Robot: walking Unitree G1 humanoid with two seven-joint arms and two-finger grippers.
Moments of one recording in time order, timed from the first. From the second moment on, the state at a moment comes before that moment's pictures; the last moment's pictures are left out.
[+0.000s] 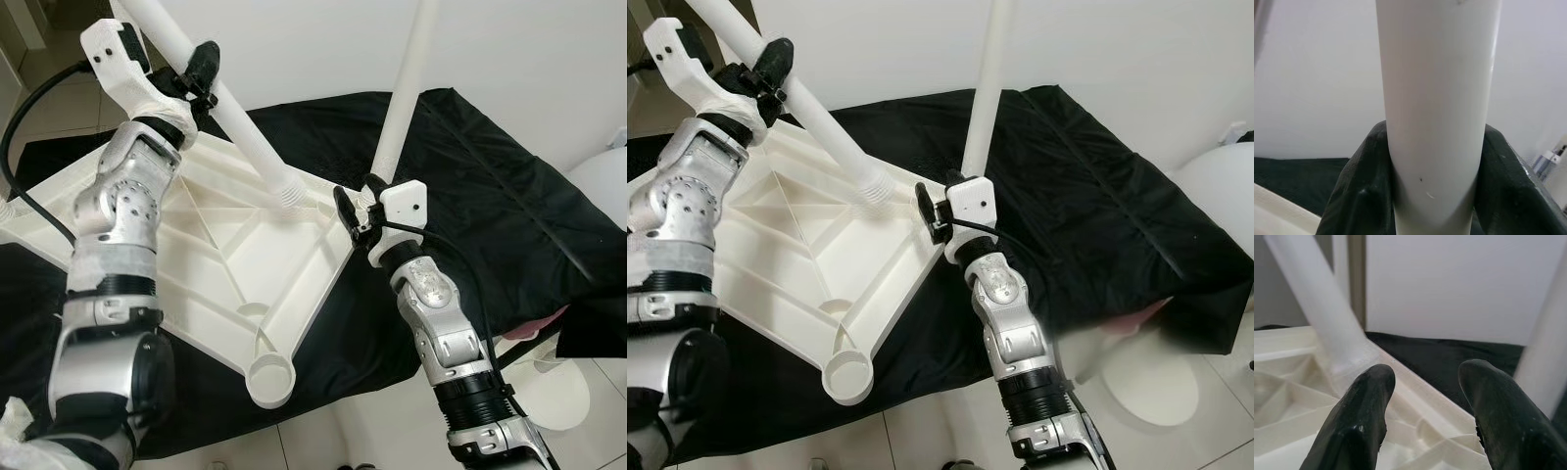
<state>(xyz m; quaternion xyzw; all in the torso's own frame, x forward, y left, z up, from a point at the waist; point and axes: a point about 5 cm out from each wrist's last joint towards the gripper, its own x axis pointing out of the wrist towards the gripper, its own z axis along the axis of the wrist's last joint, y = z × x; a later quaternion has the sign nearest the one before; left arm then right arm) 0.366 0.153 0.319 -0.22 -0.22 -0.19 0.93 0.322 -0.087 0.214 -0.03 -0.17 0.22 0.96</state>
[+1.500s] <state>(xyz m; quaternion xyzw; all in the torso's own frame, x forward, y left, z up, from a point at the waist) 0.319 0.047 0.306 -0.08 -0.23 -0.31 0.92 0.357 -0.079 0.205 -0.16 -0.07 0.27 0.95</state>
